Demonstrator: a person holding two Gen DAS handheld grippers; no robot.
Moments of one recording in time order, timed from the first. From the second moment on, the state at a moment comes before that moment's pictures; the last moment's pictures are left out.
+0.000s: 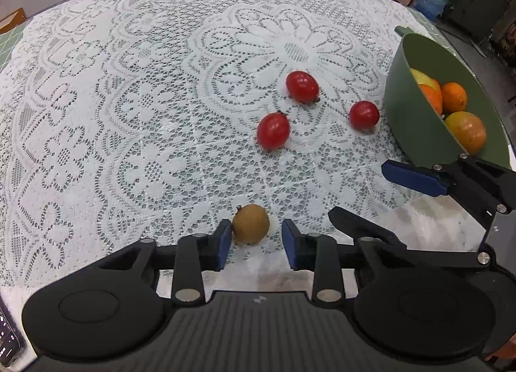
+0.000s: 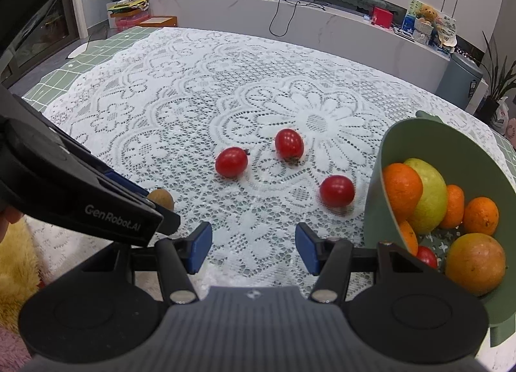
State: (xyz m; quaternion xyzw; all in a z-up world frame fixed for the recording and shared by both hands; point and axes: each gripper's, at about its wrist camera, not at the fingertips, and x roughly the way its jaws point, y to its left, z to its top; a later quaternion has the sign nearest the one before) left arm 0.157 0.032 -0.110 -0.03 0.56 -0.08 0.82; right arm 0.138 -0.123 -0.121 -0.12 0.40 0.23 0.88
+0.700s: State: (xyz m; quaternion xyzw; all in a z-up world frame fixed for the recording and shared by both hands) left arm 0.165 0.066 -0.094 -0.11 0.51 -0.04 0.85; right arm 0.163 -0.089 -0.116 -0.14 0.38 0.26 0.88
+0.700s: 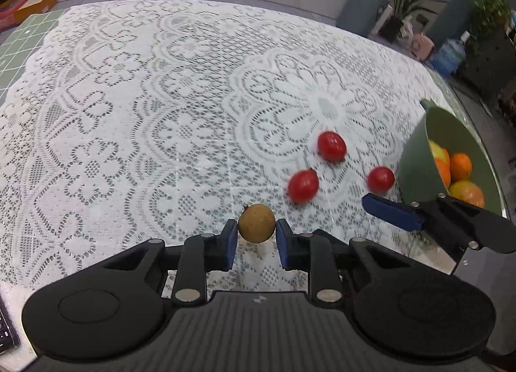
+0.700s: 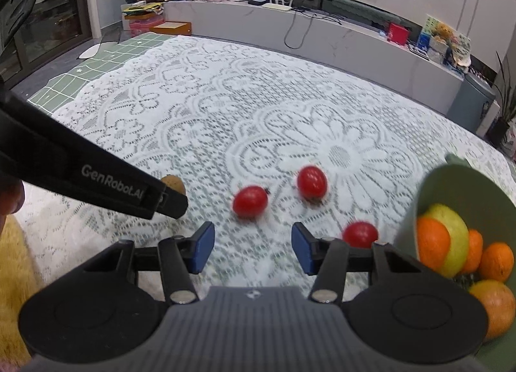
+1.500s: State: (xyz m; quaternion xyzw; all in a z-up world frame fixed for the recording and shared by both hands) left arm 0.172 0.088 -0.101 -0.15 0.51 -0.03 0.85; right arm 0.202 -0.067 -0.141 -0.13 0.42 0.24 0.86
